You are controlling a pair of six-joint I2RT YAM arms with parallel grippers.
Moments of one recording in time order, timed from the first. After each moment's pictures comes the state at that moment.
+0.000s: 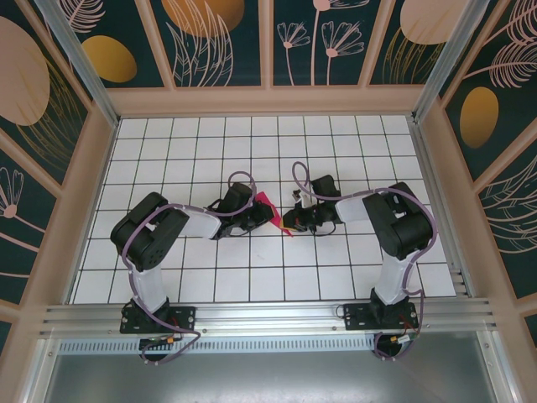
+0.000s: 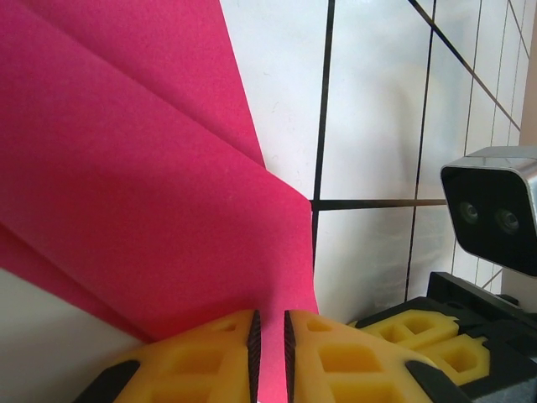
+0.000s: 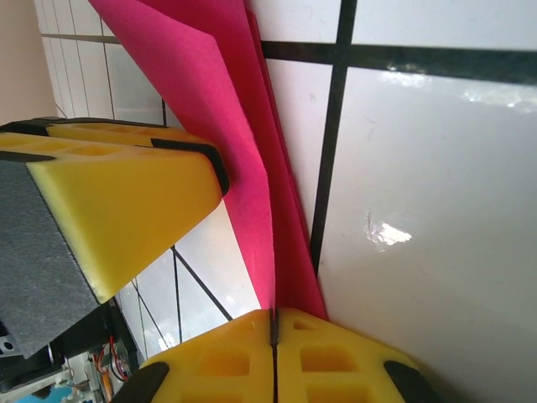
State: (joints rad) left arm -0.66 1.87 0.78 0.36 0.30 -1.06; right arm 0.46 1.85 0.79 0.04 -0.81 0.57
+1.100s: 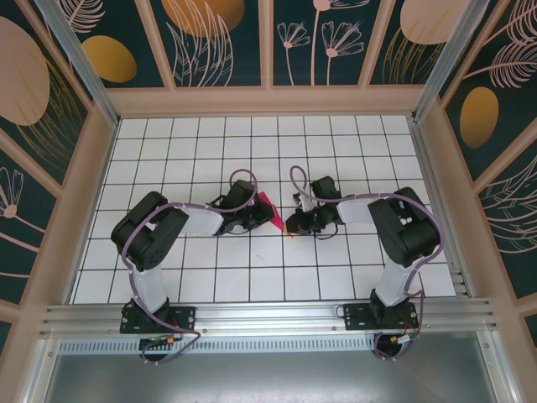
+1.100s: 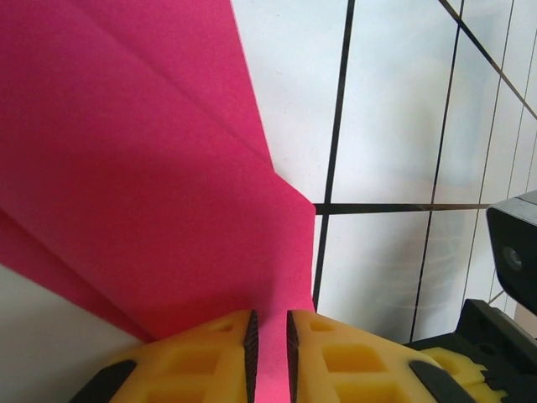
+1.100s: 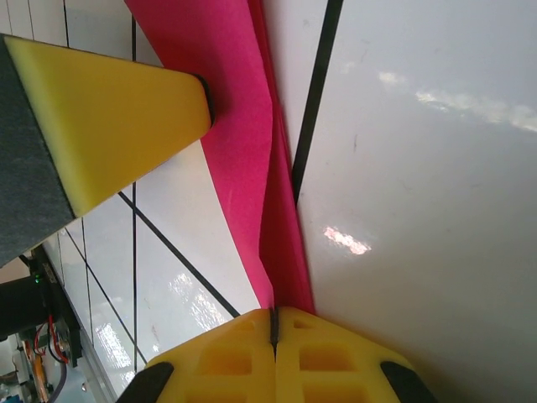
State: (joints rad) left arm -0.67 1.87 0.84 0.25 0.29 -1.06; right arm 0.47 1.78 0.78 -0.10 -0.73 0.42
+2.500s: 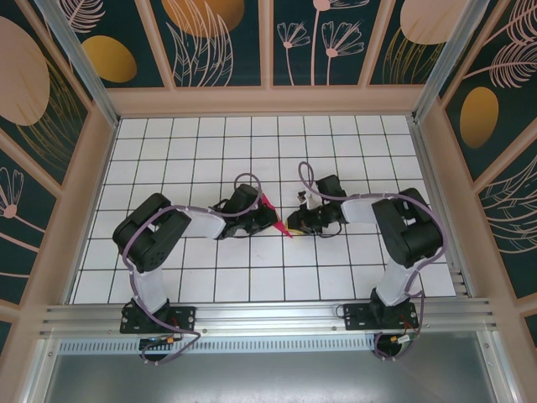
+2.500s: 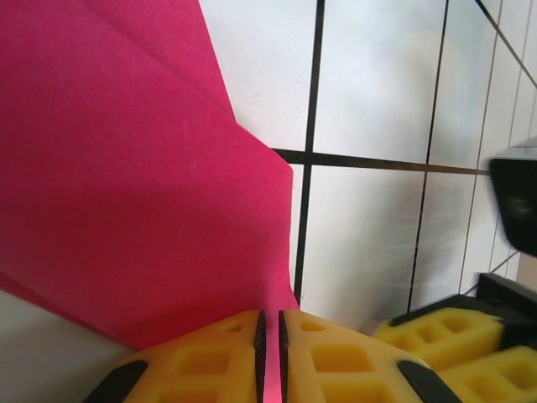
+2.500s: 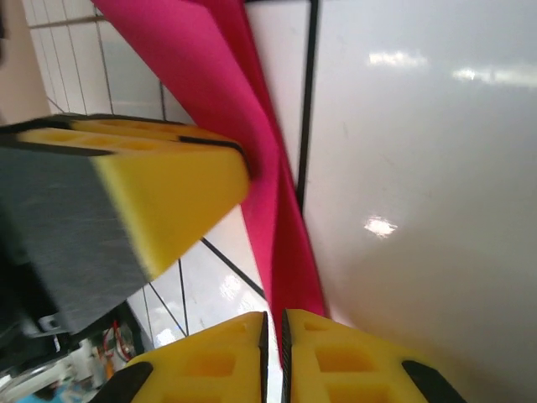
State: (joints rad) left arm -0.71 1.88 0.83 0.27 0.29 -1.07; right arm 0.44 1.74 0.77 -0.10 -0.79 0.54
